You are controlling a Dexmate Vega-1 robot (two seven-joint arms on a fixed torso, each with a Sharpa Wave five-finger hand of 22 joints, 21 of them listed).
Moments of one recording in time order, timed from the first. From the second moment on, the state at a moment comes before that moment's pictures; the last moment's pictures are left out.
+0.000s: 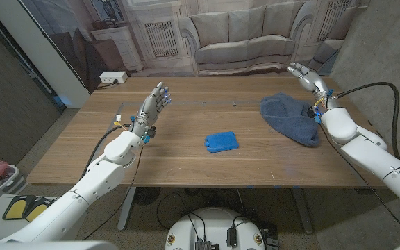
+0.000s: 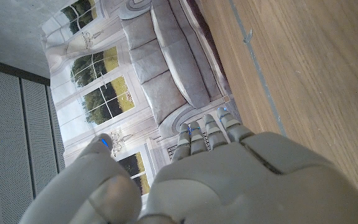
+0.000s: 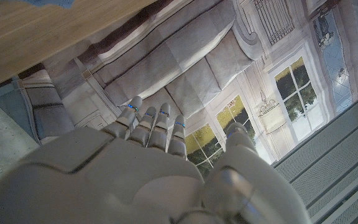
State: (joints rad) left arm 1.07 0.65 0.31 -1.70 -0.62 -0.22 0.11; left_hand 0.34 -0.09 0.30 0.09 0.30 0.10 0.03 0.21 0.18 0.09 -0.03 0.20 0.19 0.01 -0.01 0.19 0.18 0.06 -0.04 0.20 0.17; right arm -0.98 -0.83 -0.24 -1.65 0.10 0.15 -0.30; right_hand 0.23 0.04 0.32 -0.08 0.18 0.25 -0.09 0.19 0.20 0.34 -0.01 0.24 0.19 0.20 -0.04 0.20 0.19 0.08 -0.04 0.56 0.17
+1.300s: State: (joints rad) left arm 1.02 0.66 0.33 -1.71 -0.58 -0.17 0.14; left_hand 0.35 -0.08 0.29 0.09 0.29 0.10 0.04 0.20 0.18 0.09 -0.03 0.20 0.19 0.01 -0.01 0.19 0.18 0.06 -0.04 0.20 0.17; right arm -0.95 -0.84 -0.27 -1.65 -0.05 0.01 -0.36; right_hand 0.23 0.04 0.32 -0.08 0.18 0.24 -0.09 0.19 0.20 0.34 -0.02 0.24 0.19 0.21 -0.04 0.20 0.19 0.09 -0.04 0.53 0.17
